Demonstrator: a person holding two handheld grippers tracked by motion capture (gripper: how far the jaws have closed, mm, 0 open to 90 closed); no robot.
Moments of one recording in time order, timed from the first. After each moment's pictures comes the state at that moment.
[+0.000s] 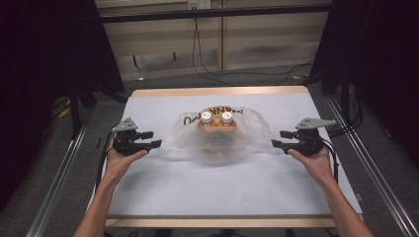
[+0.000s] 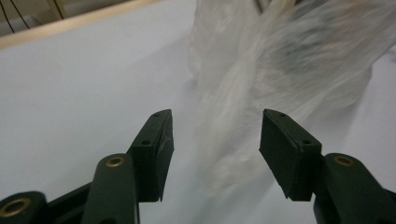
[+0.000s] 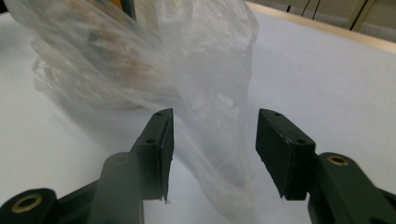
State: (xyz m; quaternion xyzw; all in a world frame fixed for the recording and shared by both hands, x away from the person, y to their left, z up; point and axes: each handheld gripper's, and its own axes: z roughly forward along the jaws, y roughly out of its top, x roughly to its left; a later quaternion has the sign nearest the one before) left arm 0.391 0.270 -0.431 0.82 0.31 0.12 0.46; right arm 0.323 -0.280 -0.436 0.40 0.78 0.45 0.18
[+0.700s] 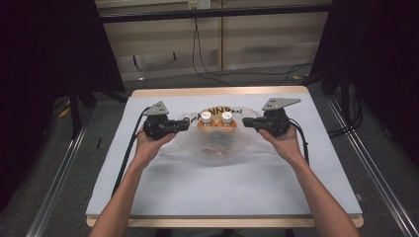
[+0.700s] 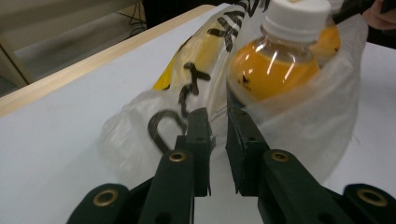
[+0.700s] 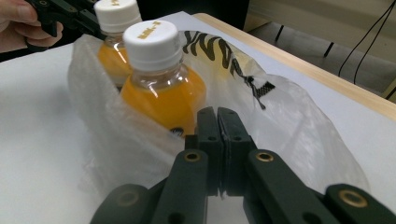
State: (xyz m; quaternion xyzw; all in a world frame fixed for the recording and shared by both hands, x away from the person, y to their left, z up) left arm 0.422 0.171 -0.406 0.83 0.23 0.10 0.50; right arm 0.372 -0.197 -0.396 0.32 0.79 0.49 0.16
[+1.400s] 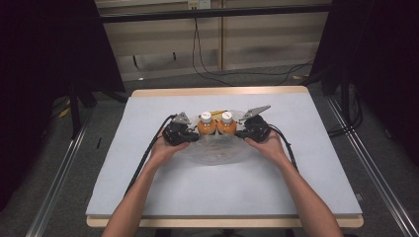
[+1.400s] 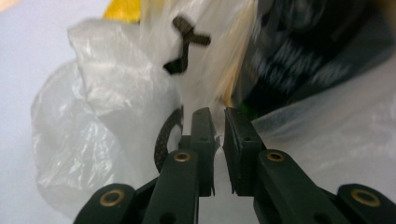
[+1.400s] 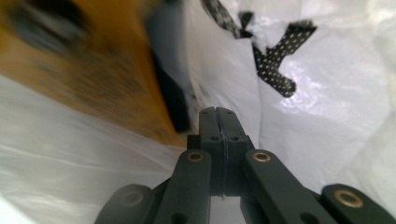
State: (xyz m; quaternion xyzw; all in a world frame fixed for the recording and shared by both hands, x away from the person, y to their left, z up) left arm 0.436 0.135 -0.468 0.90 0.21 0.08 0.37; right arm 0.409 -0.166 -0.464 0.34 0.85 0.38 0.12
